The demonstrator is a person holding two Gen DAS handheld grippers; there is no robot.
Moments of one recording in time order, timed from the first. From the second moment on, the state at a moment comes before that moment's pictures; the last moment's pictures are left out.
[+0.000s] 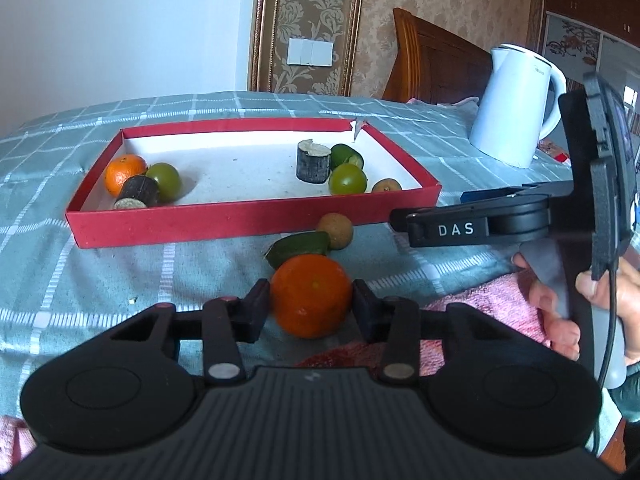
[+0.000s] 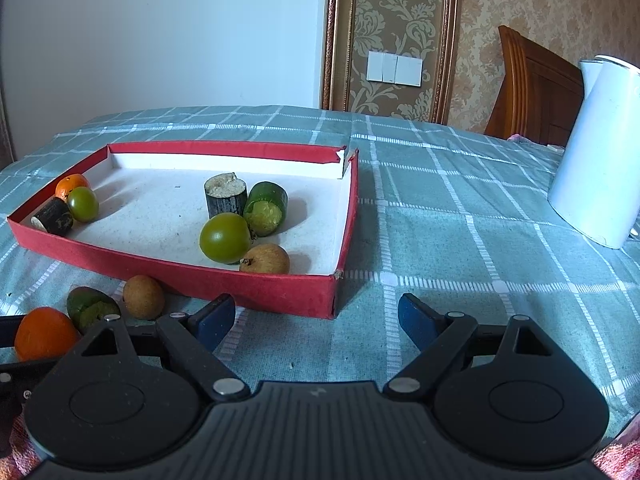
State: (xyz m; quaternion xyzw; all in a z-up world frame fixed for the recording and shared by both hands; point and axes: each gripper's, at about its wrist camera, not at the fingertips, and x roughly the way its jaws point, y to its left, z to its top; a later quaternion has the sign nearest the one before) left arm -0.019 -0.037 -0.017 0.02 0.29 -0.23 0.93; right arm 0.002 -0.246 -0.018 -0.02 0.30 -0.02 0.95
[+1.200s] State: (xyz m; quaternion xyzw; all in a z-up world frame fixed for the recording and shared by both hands) left arm 0.093 -0.032 0.016 0.03 0.26 -0.14 0.96; right arm 0.004 -0.242 -0.021 -0.03 0.31 -0.02 0.95
